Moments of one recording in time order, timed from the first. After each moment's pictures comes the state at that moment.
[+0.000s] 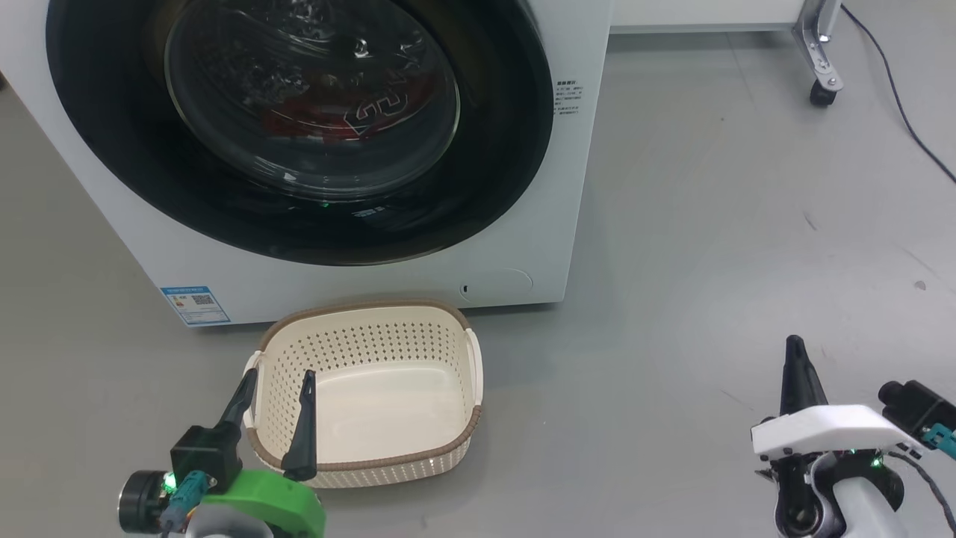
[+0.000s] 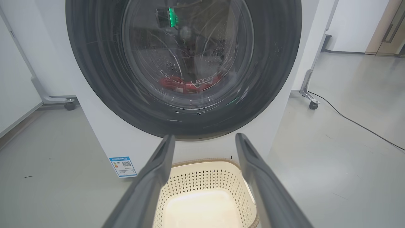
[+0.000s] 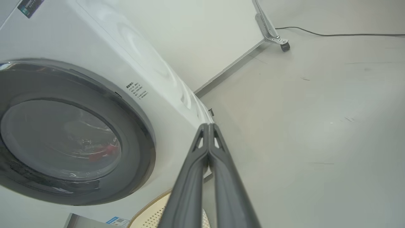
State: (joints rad) left arm -0.07 0.08 -0.26 0.30 -0.37 0.04 -0.25; right arm -0.08 -0.04 0.05 0.39 0.79 0.09 -0.24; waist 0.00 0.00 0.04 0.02
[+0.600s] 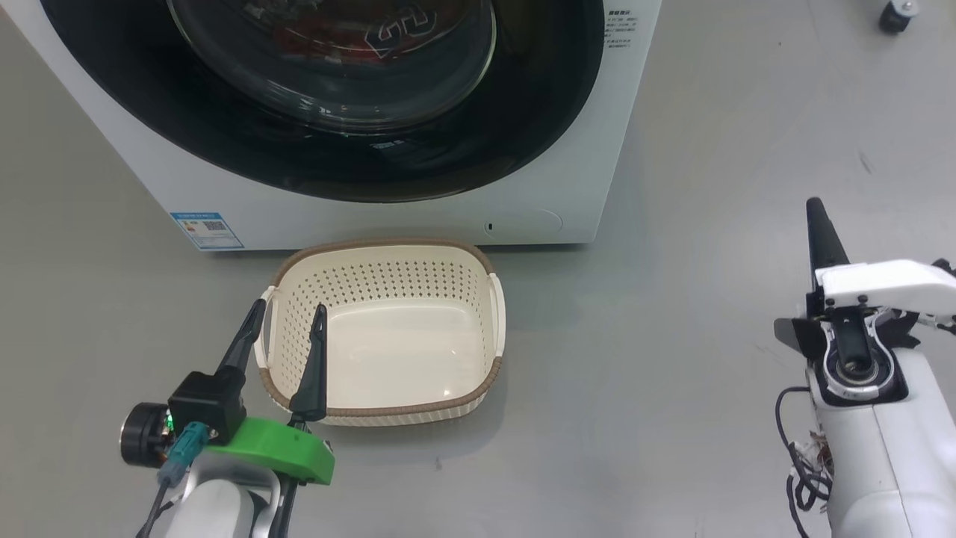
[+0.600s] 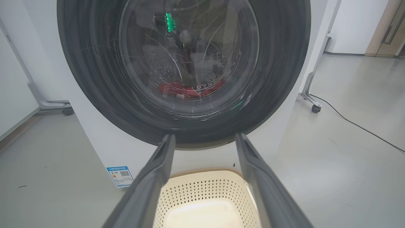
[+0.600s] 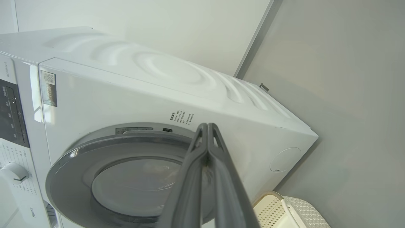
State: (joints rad) left arm -0.16 0.07 -0.26 0.24 -0.34 0.01 -0.25; right arm -0.38 -0.04 -0.06 0.41 1.31 0.11 -0.01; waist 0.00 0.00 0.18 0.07
